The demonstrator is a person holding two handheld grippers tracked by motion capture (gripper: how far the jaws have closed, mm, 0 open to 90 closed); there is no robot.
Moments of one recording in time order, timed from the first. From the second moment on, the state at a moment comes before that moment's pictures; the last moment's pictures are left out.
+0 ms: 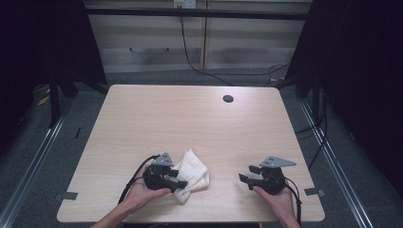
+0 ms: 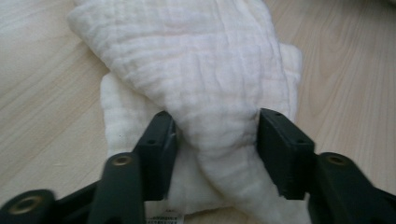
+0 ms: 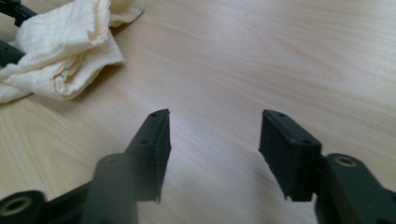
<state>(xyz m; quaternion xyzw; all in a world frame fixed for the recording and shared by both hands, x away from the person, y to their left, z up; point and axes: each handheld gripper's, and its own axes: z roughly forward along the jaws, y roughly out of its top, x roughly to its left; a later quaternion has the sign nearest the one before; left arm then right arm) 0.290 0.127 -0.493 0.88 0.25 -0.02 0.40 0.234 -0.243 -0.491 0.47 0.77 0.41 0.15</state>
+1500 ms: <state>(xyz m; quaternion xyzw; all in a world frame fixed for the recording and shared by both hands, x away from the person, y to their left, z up) 0.313 0.149 -0.499 0.89 0.26 0.03 0.38 0.366 -0.096 -0.488 0.36 0.83 0.42 0.04</state>
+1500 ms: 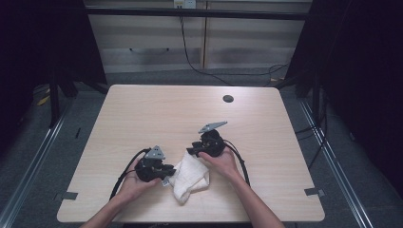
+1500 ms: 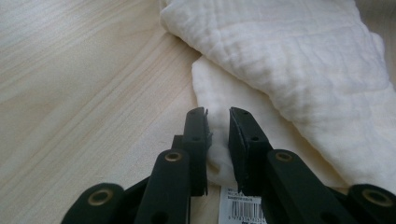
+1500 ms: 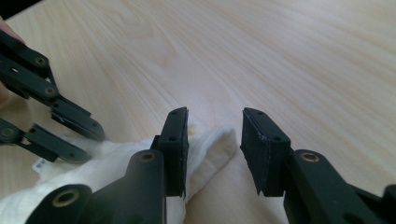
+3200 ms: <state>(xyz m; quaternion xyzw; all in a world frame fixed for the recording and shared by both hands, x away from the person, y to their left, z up) 0.336 0.202 -0.485 0.82 0.38 0.05 0.43 0.373 -0.144 -0.272 0.32 0.74 0.55 0.21</state>
